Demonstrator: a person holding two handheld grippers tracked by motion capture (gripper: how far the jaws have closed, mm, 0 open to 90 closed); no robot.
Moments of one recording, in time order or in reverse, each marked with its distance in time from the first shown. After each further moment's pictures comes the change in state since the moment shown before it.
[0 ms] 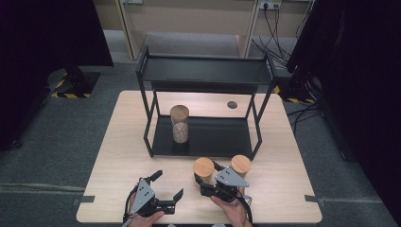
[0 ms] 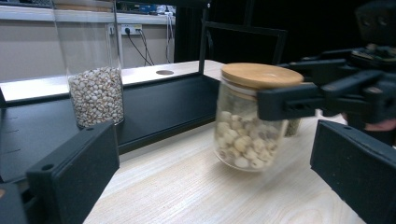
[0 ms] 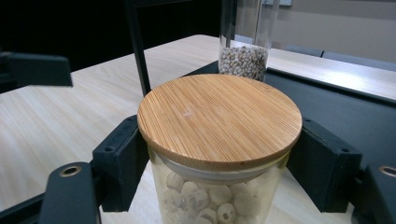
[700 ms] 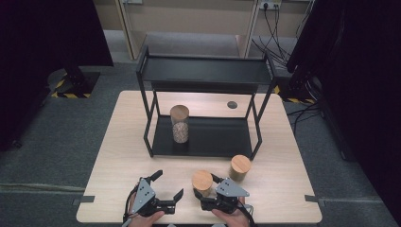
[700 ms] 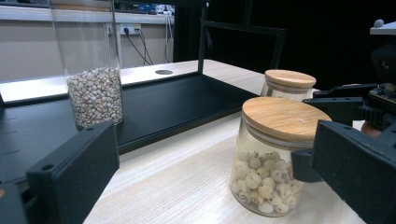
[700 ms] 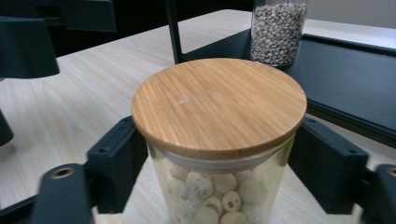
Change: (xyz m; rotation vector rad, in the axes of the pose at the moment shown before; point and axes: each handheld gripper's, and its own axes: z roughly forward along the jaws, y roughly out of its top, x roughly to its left) left arm 0.000 0.001 0.001 0.003 -0.002 0.002; right arm -0.003 -0.026 -0.013 0.055 0.098 0.014
